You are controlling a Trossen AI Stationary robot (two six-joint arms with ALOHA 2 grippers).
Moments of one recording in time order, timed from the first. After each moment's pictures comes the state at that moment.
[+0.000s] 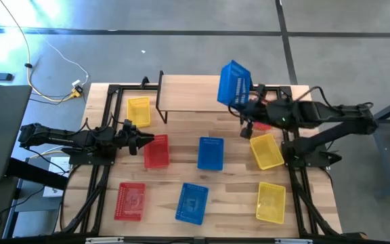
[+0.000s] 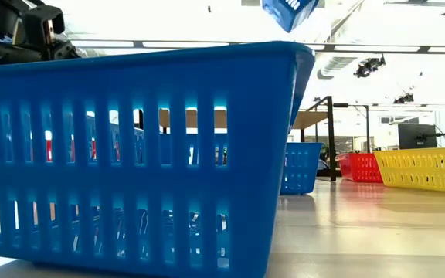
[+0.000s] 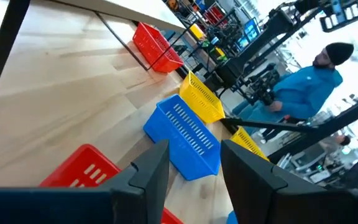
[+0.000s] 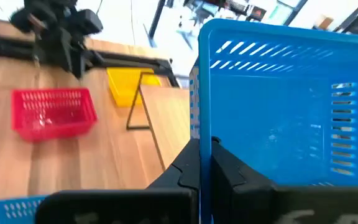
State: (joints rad) left arm 0.07 0.29 0.01 0.13 -0.24 -0.83; right arm 0.07 1.12 1.28 -0.59 0.54 -0.19
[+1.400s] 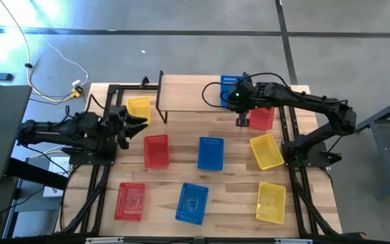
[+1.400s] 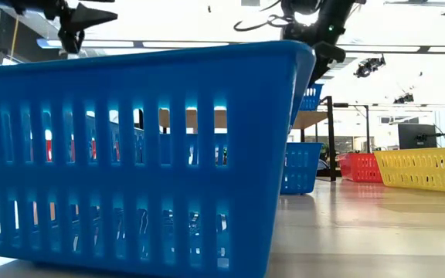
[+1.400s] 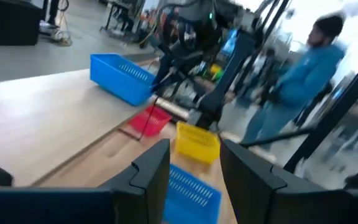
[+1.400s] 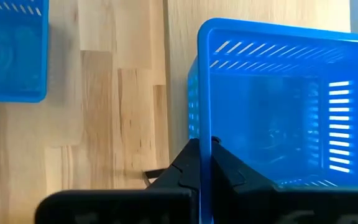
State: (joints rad) left arm 0.07 0.40 0.48 -0.15 -0.28 -0.41; right arm -0.37 1.43 1.28 -0.93 0.18 -0.45
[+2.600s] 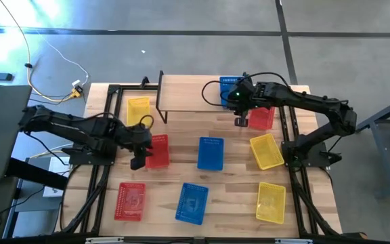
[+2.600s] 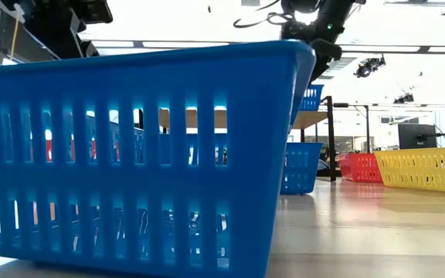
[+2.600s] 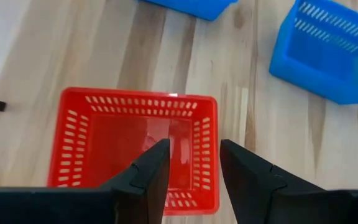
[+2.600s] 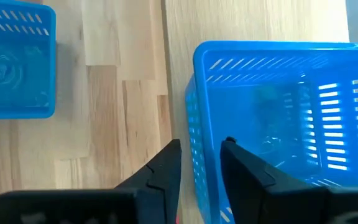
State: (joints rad) left arm -0.04 0.97 0.76 -0.76 -0.04 -0.33; right arm -0.37 1.43 1.28 -0.91 0.16 -0.40
